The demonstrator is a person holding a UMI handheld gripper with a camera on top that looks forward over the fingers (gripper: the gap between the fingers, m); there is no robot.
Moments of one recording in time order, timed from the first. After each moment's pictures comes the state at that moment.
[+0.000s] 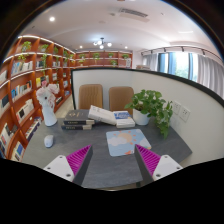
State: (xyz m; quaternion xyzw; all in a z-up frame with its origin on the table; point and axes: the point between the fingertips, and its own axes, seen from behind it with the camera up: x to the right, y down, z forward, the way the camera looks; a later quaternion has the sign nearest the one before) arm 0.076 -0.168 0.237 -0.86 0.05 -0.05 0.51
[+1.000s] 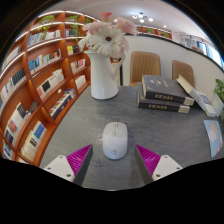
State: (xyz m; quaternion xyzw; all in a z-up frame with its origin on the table) arm -0.317 0.029 0.006 -0.92 -0.08 0.08 0.38
